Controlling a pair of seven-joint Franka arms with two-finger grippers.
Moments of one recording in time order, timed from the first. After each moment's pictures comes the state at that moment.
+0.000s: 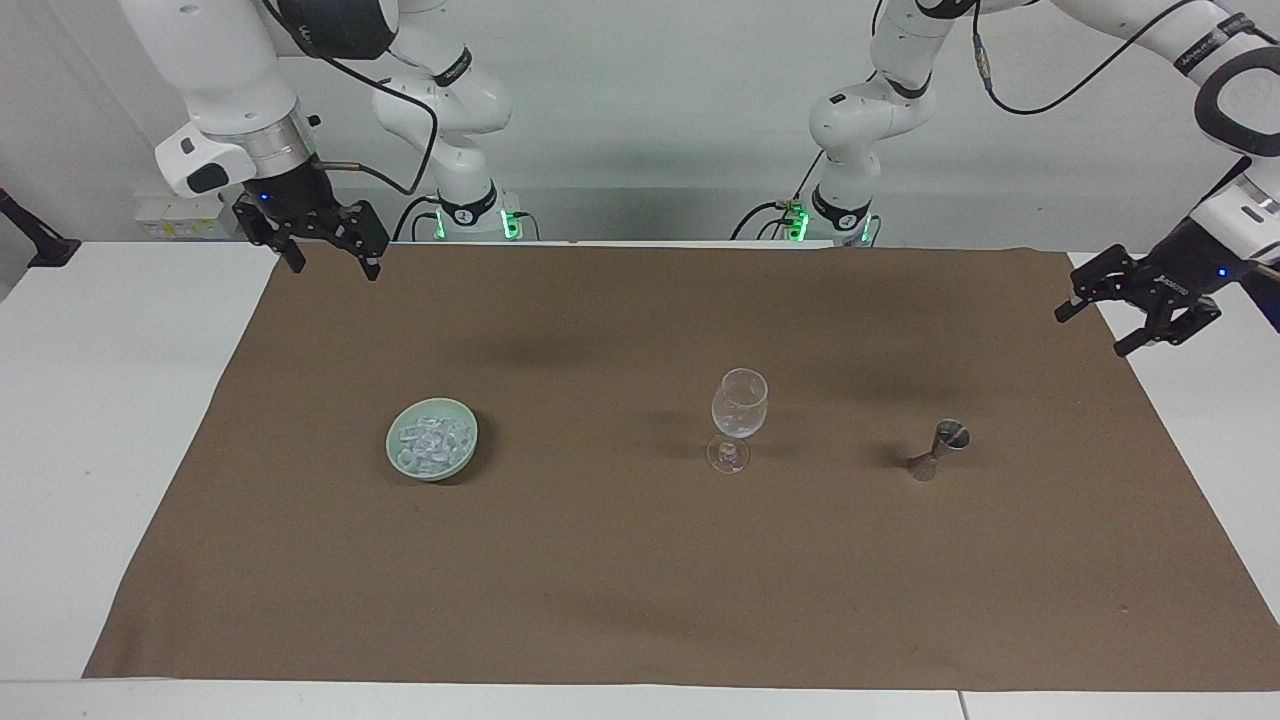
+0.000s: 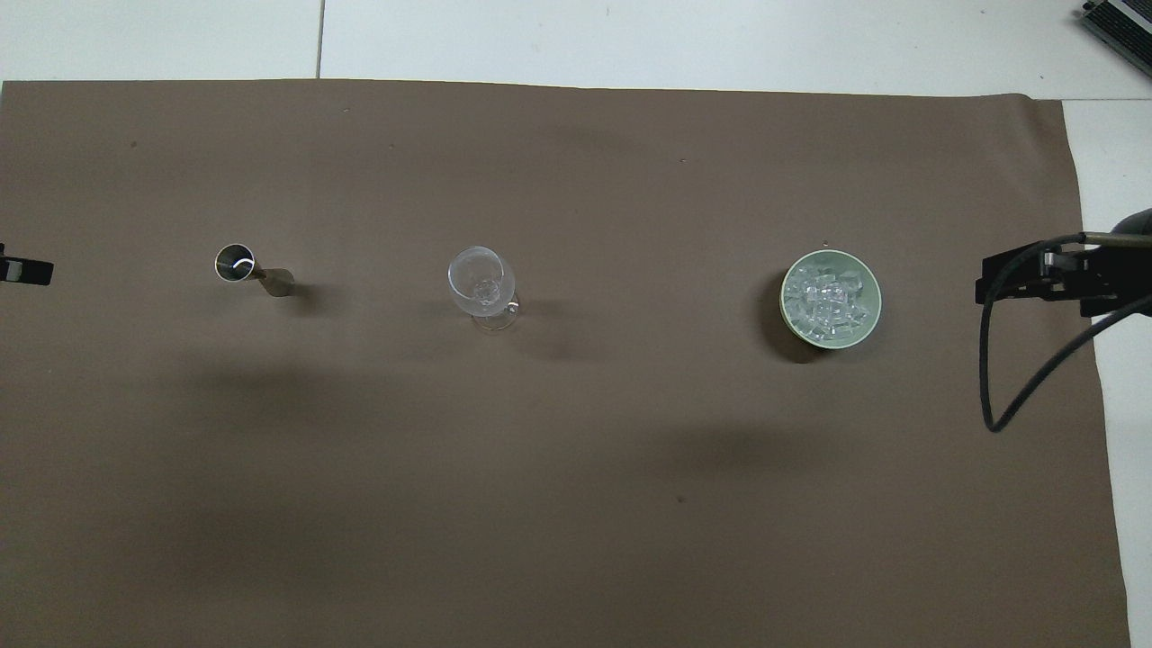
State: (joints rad) left arm 0.37 0.18 -0.06 -1.55 -0.47 1.60 0.72; right arm 0.04 -0.01 -0.04 -1.57 0.00 1.56 0.14
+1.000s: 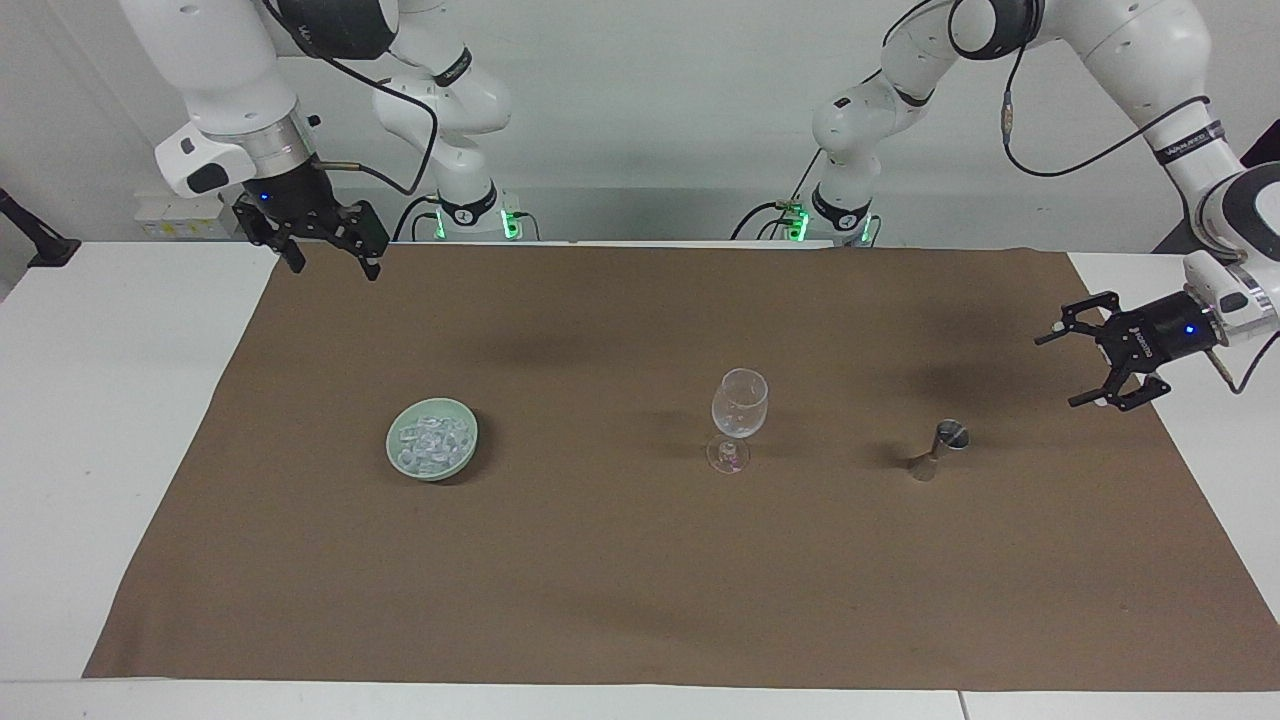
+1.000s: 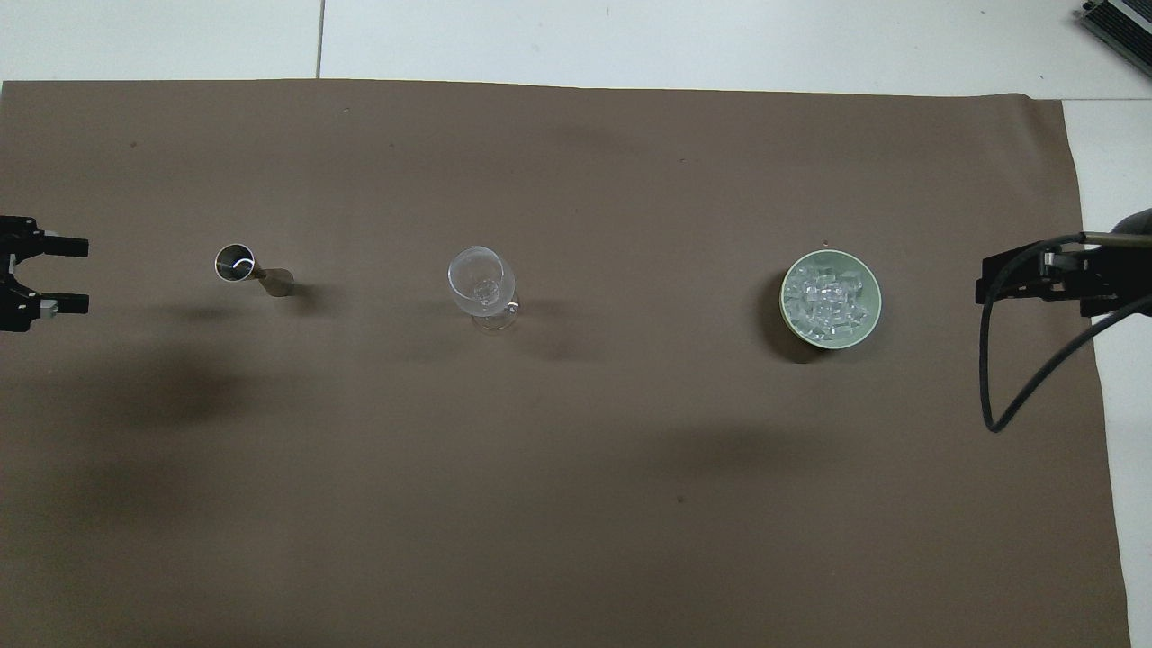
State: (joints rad) left arm 0.50 0.40 -0.06 -1.58 -0.81 1.52 1.56; right arm 0.04 -0.01 -0.04 -1.57 0.00 1.56 0.14
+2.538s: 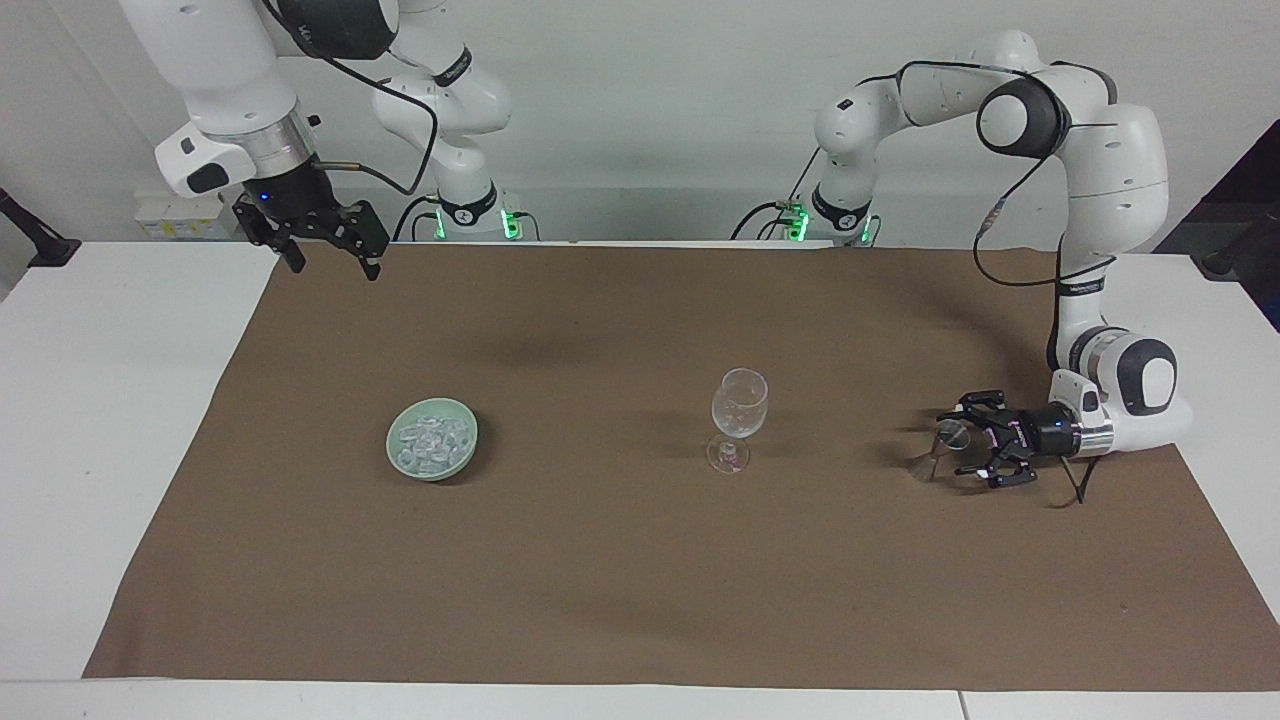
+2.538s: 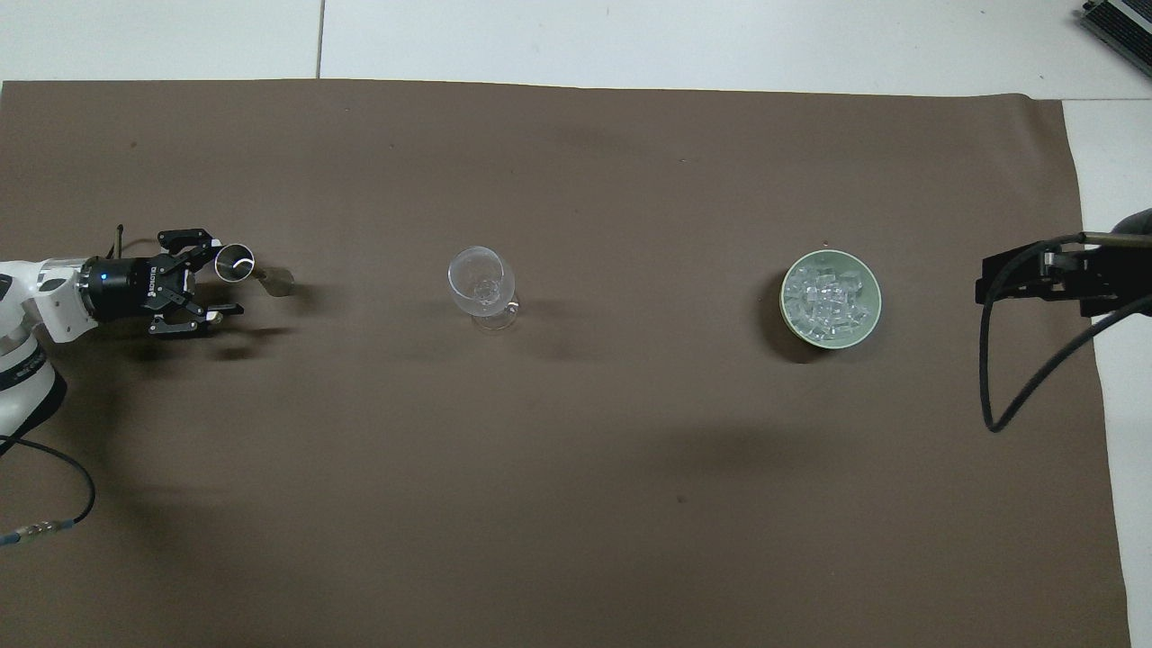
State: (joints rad) left arm 0.56 0.81 -0.20 -1.59 -1.16 1.46 2.27; right arm 0.04 -0.01 -0.04 -1.57 0.00 1.56 0.14
